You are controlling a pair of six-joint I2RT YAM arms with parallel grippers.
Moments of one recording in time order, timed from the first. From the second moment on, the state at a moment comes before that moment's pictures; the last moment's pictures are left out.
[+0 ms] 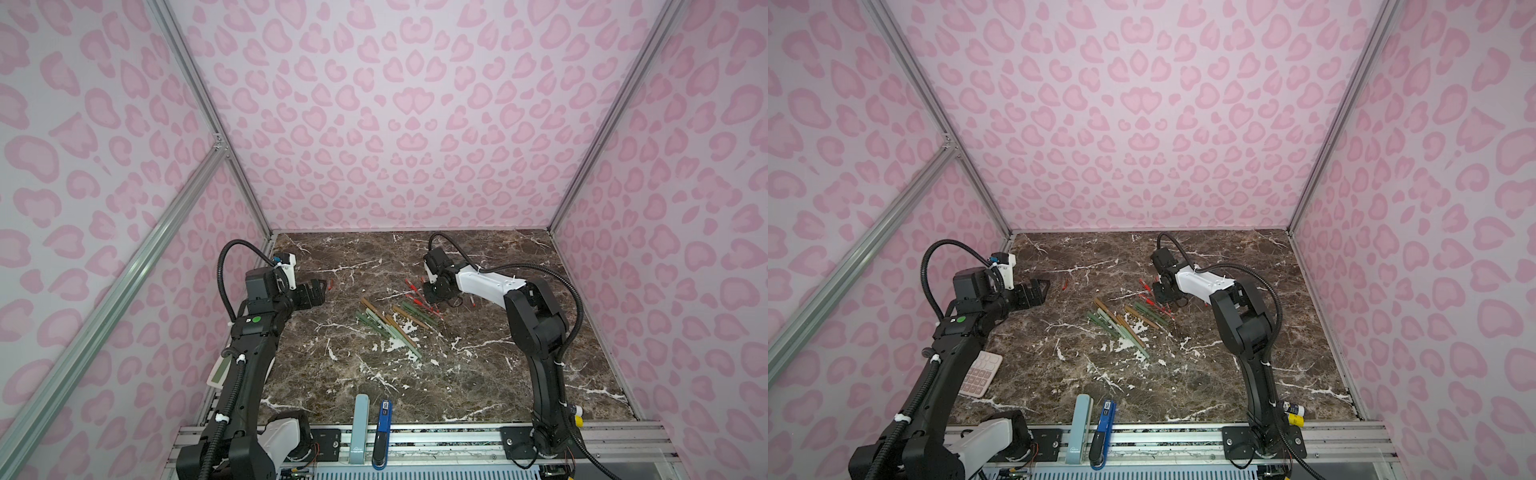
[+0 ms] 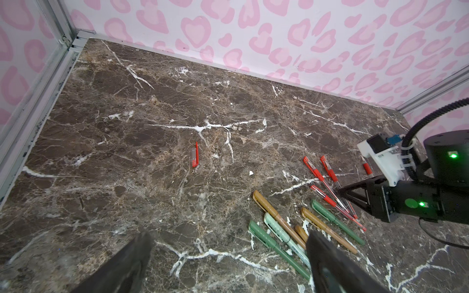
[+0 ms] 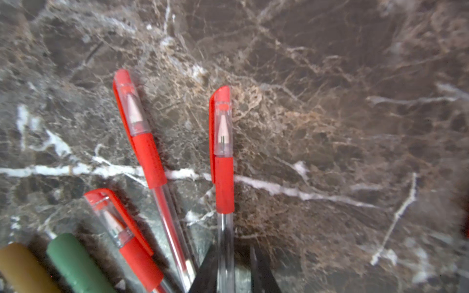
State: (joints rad) left arm 0.14 1.08 0.85 -0.39 0.36 -0.14; right arm 0.53 2.15 1.57 -0.61 0.05 0.27
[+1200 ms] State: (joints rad) left arm 0.14 1.12 0.86 -0.35 0.54 -0.22; right arm 0.60 1.85 1.38 -0.53 0.09 0.28
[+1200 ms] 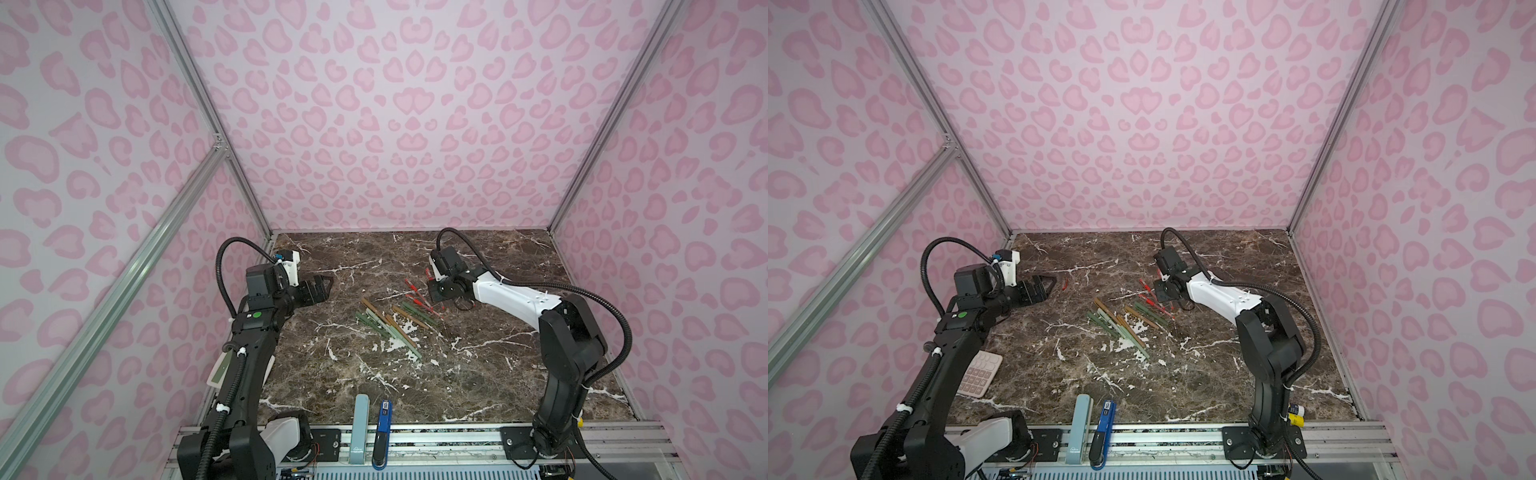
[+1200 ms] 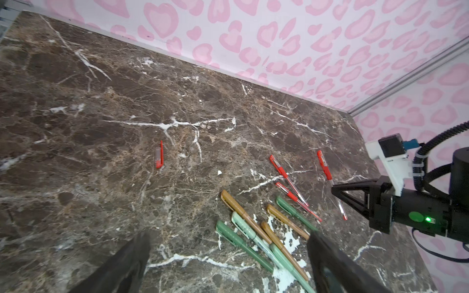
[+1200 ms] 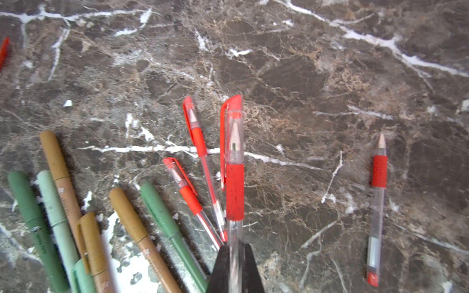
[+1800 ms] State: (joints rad) left arm 0.14 1.14 0.81 -0.25 0.75 -0.36; right arm 0.90 1.85 1.44 -0.32 0.00 0.33
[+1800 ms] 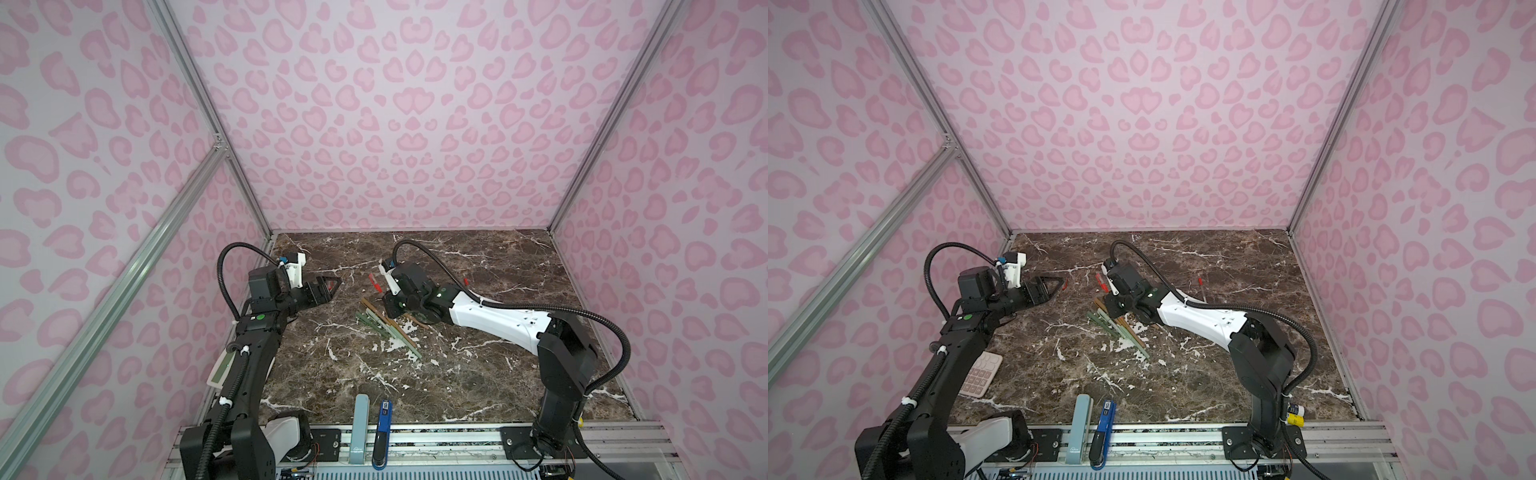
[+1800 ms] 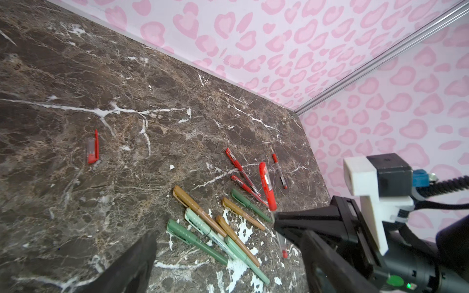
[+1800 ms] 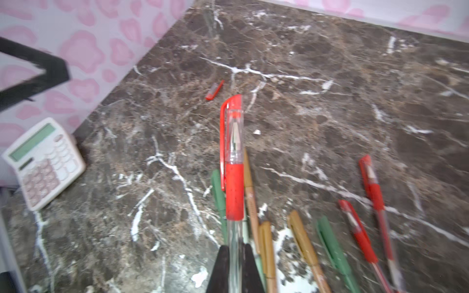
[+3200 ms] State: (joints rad) left arm 0.12 1.16 0.78 -0.16 0.80 -0.42; right arm 1.01 1.94 1.55 -0.18 -0.13 0.35
